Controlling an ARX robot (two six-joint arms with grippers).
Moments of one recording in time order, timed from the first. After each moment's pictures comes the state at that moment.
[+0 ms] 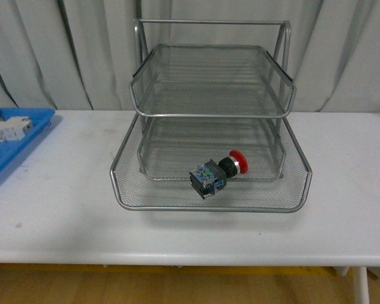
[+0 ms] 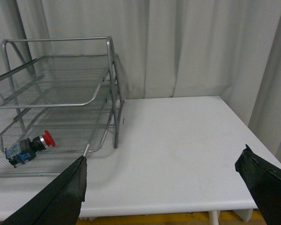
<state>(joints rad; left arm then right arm) -0.09 0.91 0.10 0.79 -0.10 0.00 0.00 0.00 0.01 0.00 0.00 0.00</state>
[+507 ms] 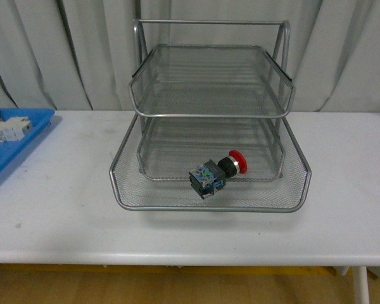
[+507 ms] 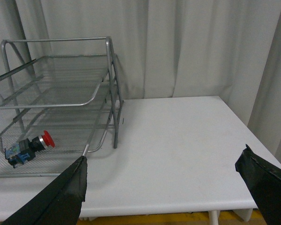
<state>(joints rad) 0.00 0.65 0.01 0.63 0.00 0.00 0.00 0.00 0.01 0.00 0.00 0.00</state>
